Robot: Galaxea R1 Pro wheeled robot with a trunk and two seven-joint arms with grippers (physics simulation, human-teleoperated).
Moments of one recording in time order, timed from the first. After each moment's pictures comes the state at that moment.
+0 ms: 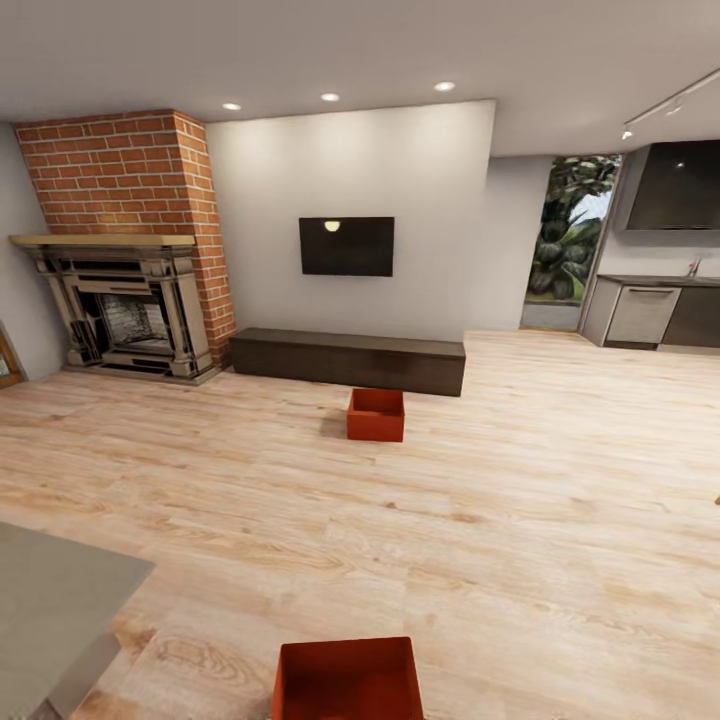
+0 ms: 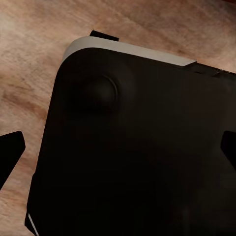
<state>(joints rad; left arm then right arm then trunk) 0.00 -0.03 0.09 -0.04 0.19 -0.12 0.01 -0.13 -0.05 0.42 0.03 -0.25 -0.18 -0.06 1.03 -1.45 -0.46</state>
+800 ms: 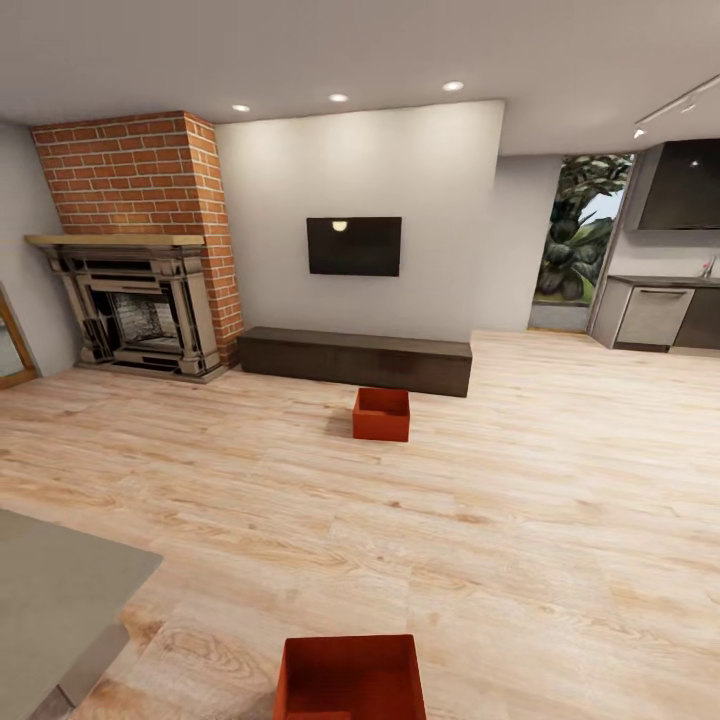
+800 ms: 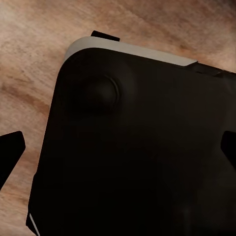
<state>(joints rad) 0.00 -0.03 0.09 -0.04 0.19 -0.11 0.01 -0.13 -0.05 0.42 0.03 -0.25 -0.18 -0.06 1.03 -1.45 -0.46</state>
